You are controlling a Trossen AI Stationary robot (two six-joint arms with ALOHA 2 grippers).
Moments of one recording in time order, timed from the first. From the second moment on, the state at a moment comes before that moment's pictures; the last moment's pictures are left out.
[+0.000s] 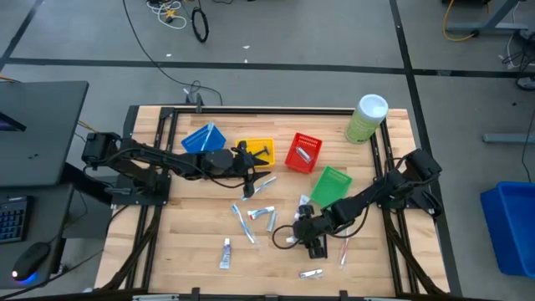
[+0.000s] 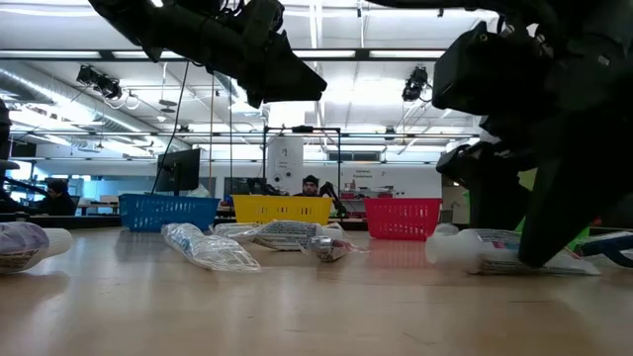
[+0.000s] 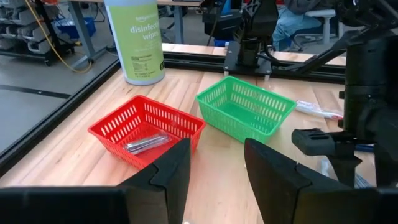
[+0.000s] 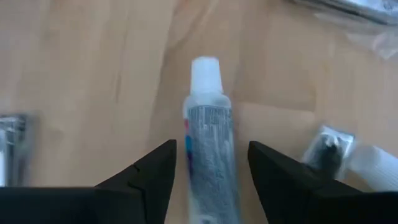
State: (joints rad) left arm 0.00 1.44 0.74 0.43 -0.21 -0.07; right arm 0.47 1.78 0.89 -0.13 0.03 0.30
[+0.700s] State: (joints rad) left arm -0.01 1.44 0.74 0.43 -0.21 -0.08; right arm 0.44 1.73 0.89 -0.12 -0.04 0.33
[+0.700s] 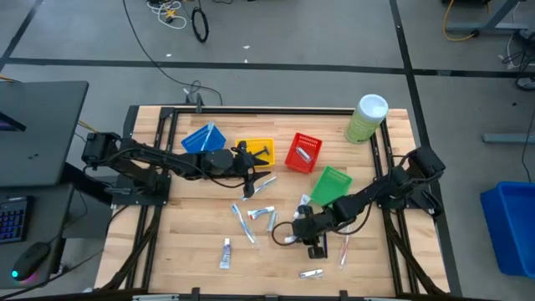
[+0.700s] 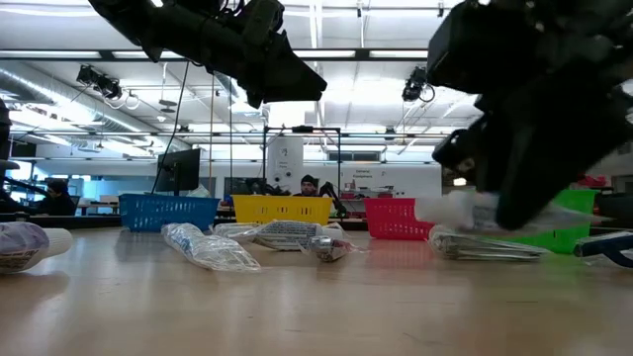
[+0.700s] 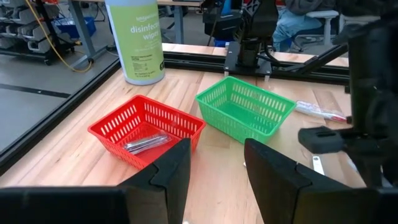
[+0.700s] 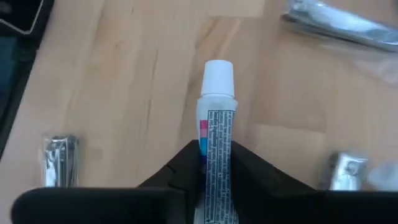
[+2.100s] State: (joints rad) left arm -0.01 1.44 0.74 0.41 -0.22 -0.10; right arm 0.22 1.30 0.68 -0.65 0.36 0.57
